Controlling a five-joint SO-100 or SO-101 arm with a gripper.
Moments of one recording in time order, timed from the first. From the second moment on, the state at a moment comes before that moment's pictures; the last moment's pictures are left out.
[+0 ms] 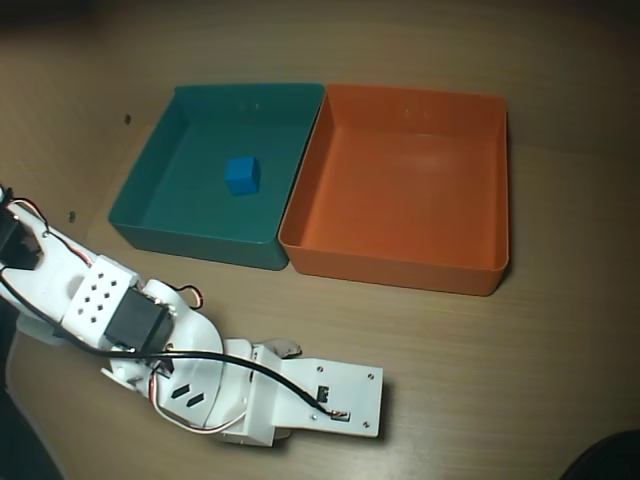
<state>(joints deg) 11.0 59.2 70.4 52.2 -106.8</state>
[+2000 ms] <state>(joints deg) -19.5 42.0 26.1 52.3 -79.6</state>
